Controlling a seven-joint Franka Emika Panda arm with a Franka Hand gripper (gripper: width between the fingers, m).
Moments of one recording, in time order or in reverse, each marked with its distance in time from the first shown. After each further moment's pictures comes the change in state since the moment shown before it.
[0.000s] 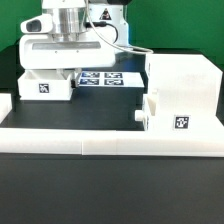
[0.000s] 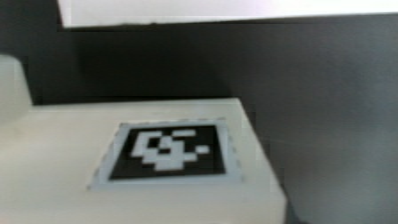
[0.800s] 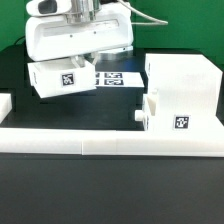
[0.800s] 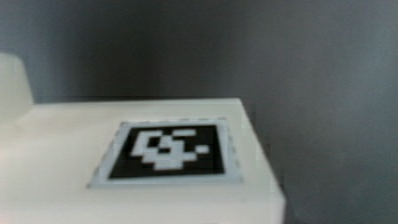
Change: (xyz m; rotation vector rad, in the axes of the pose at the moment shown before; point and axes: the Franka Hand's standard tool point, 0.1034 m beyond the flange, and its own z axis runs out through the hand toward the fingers) arm 0.058 -0.018 -0.028 0.045 -0.011 -0.304
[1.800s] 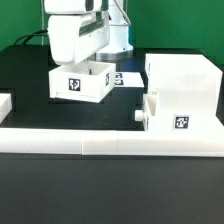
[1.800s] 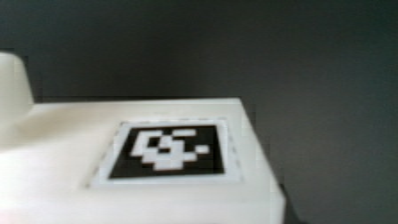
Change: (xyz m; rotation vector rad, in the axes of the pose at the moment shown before) arm 0.028 0.006 -0.003 -0.041 -0.053 -0.911
